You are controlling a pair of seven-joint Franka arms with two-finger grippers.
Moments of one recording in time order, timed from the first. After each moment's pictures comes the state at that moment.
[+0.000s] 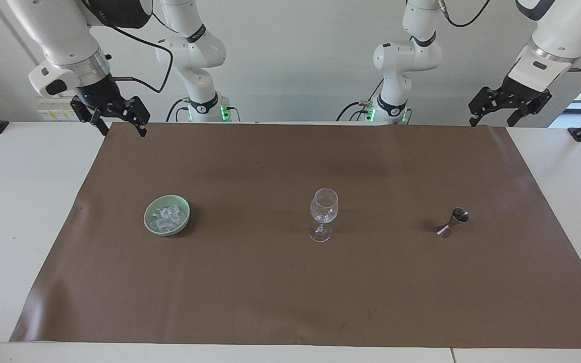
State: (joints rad) left arm 0.00 -0.05 -0.01 -1.53 -0.01 1.43 0.04; right arm 0.04 -0.04 -0.10 -1.61 0.01 1.56 0.01
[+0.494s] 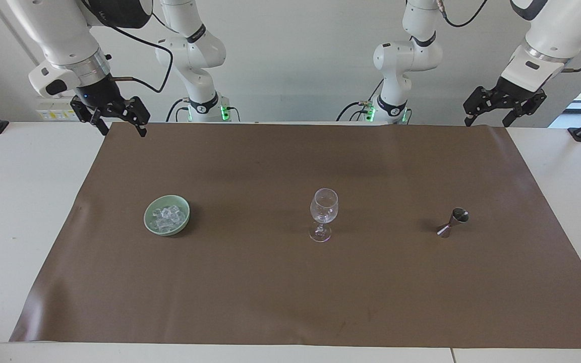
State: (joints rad) left arm 0.00 -0.05 -0.03 -1.53 -0.01 1.43 0.04; right arm 0.04 -0.04 -0.10 -1.61 0.01 1.56 0.01
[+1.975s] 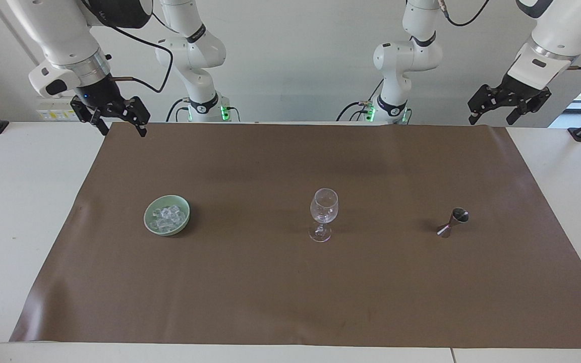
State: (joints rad) left arm 0.00 -0.05 0.00 -1.53 -0.01 1.42 0.04; right arm 0.04 -0.04 -0.10 -1.61 0.01 1.56 0.01
